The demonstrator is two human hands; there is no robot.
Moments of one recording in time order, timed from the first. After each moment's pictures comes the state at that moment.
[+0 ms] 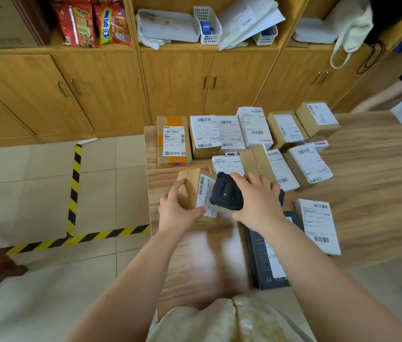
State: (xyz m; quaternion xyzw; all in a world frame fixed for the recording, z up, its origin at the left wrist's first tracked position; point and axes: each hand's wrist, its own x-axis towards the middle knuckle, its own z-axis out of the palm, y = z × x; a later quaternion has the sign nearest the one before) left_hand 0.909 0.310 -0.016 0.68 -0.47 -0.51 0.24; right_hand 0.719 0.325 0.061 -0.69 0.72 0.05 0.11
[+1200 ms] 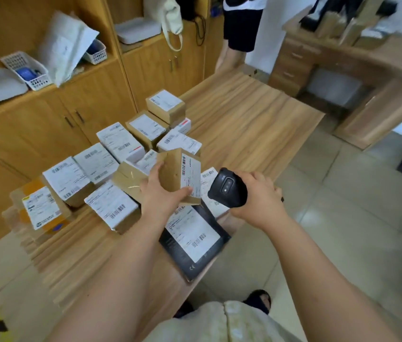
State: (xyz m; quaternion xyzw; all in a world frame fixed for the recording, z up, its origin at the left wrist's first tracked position) left_hand 0.680 0.327 0.051 0.51 -0.71 -0.44 0.19; right_hand 0.534 0.494 0.095 -0.37 0.91 -0.13 0.16
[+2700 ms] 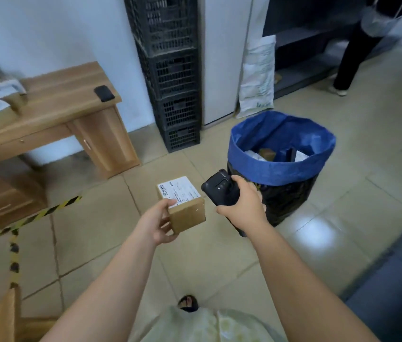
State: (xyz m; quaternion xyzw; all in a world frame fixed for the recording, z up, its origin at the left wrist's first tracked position) left_hand -0.095 0.825 0.050 0.31 -0.58 -0.66 -0.36; right_hand -0.002 1.014 0.079 0.31 0.86 -0.40 -0.02
